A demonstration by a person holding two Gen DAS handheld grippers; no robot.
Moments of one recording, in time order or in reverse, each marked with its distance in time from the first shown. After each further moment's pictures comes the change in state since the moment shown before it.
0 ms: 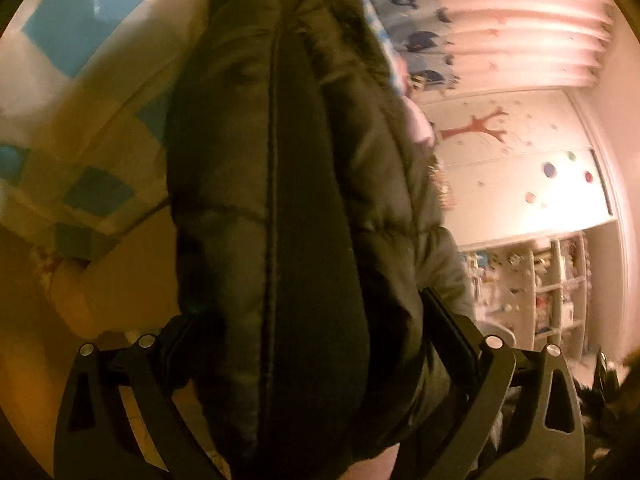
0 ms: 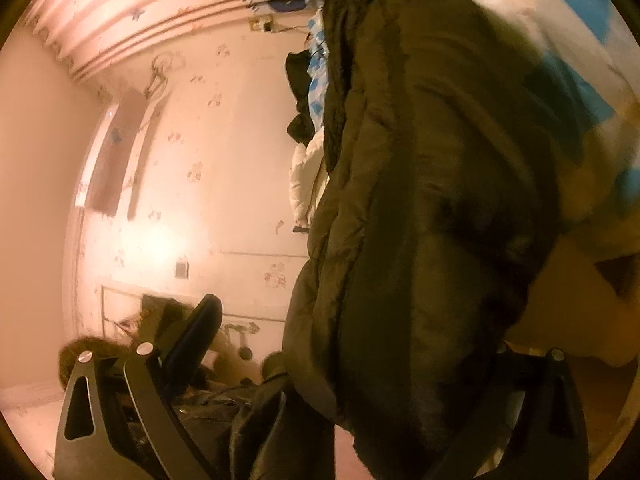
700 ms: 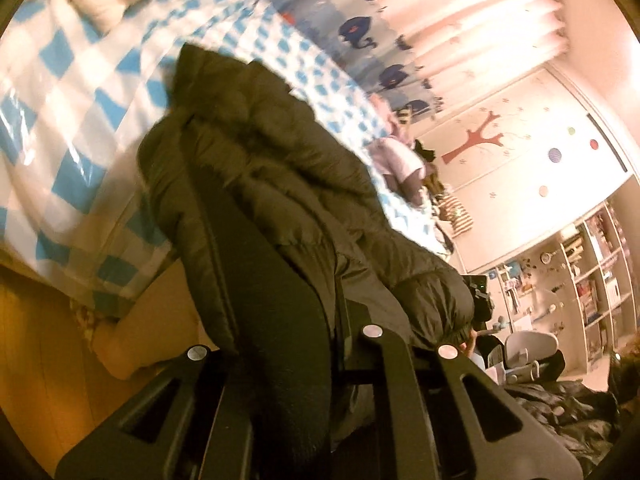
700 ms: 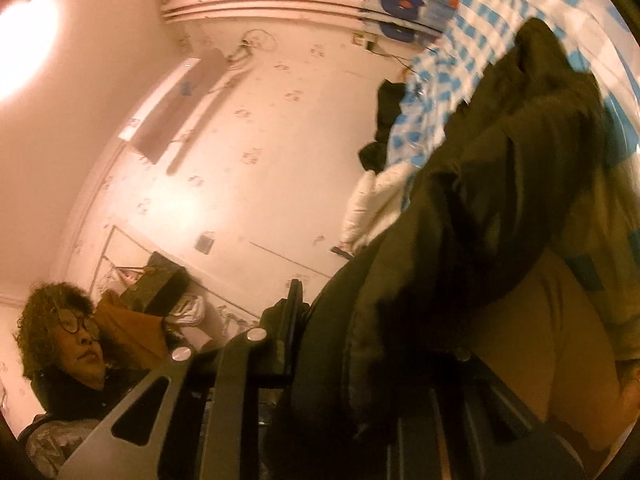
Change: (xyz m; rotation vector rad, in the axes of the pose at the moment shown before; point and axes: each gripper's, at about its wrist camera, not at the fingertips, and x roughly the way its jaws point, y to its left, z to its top) left arm -0.082 -0.155 -0.029 0.235 -0.220 0.142; right arm -0.008 0.117 -0.024 -0.339 -0.103 0.077
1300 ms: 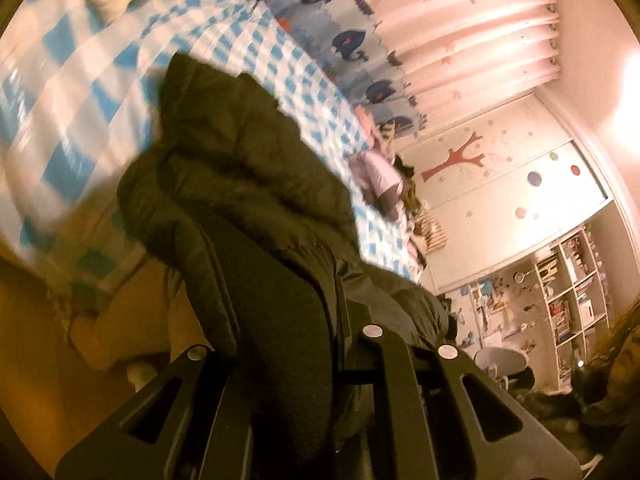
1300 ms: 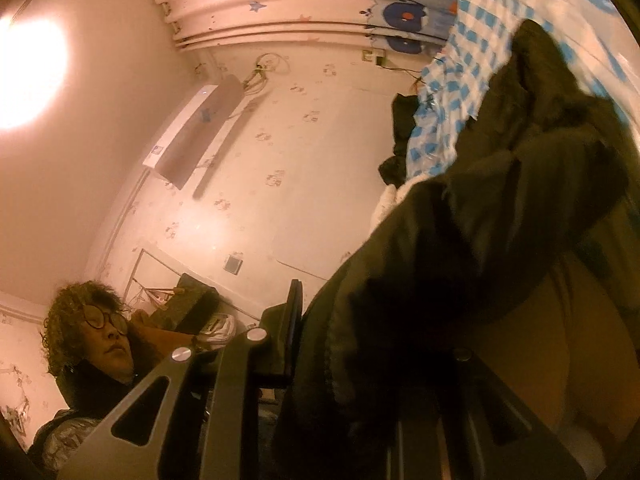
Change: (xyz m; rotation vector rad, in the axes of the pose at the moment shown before) left arm -0.003 0.006 0.003 -0.075 -0.044 -0.097; right arm -0.016 -0.010 0.002 0.053 -0.067 0.110
